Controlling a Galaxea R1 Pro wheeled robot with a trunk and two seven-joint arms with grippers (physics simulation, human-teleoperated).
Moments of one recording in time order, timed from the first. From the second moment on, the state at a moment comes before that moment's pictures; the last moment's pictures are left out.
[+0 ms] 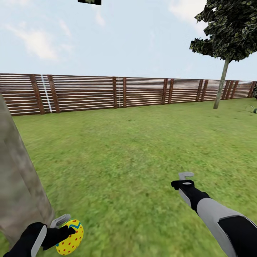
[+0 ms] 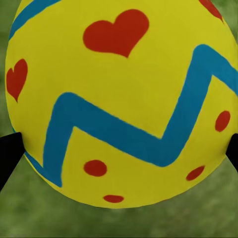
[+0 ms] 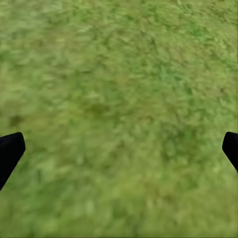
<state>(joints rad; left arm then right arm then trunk) -0.38 0.16 0.29 -0.76 0.15 0.84 -0.21 -0.91 -0.10 0.23 -0.18 -0.12 0.14 -0.21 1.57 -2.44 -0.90</state>
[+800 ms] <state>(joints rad) -0.38 0.16 0.29 -0.76 0.15 0.84 -0.21 -0.91 -0.10 0.23 -0.17 -0.12 0.14 -0.21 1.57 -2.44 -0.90</state>
